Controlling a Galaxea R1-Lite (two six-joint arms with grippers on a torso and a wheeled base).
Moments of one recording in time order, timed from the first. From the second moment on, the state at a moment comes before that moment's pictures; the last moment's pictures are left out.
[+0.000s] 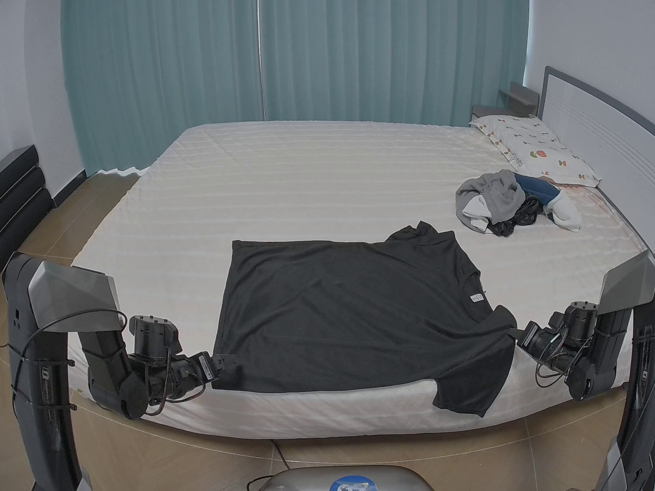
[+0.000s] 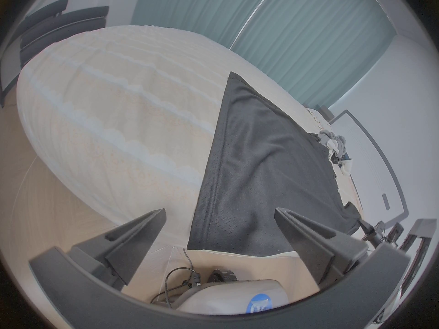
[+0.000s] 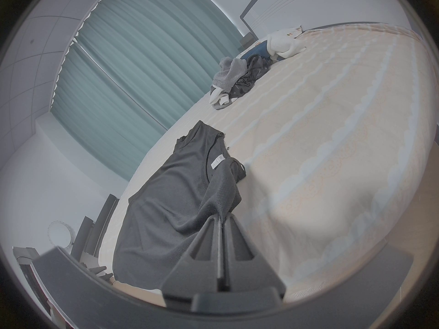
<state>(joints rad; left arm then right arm) -0.14 2.35 -0.49 -1.14 -0.16 -0.57 -0.12 2.43 -0.45 -1.55 0.31 0.60</state>
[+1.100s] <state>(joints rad) -0.18 2.41 -0.51 -1.20 -0.18 -0.54 -0.11 2.44 -0.45 -1.55 0.31 0.60</state>
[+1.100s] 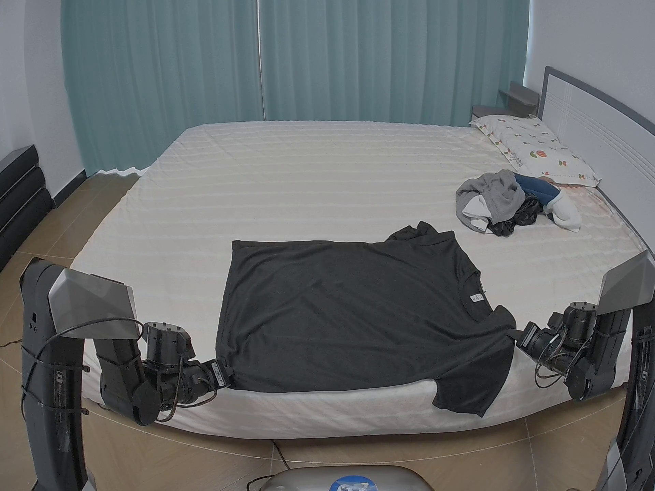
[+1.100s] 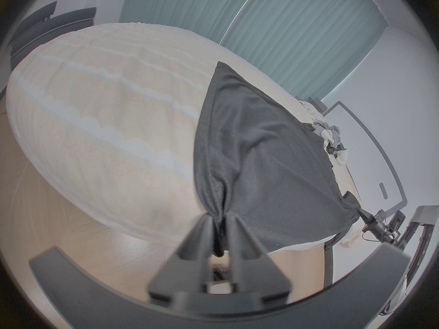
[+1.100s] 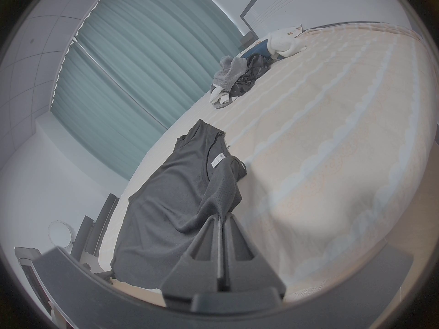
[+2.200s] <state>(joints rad) -0.12 2.41 -0.52 -1.33 -0.16 -0.69 -0.11 2.43 -0.58 -1.48 0.30 0.63</state>
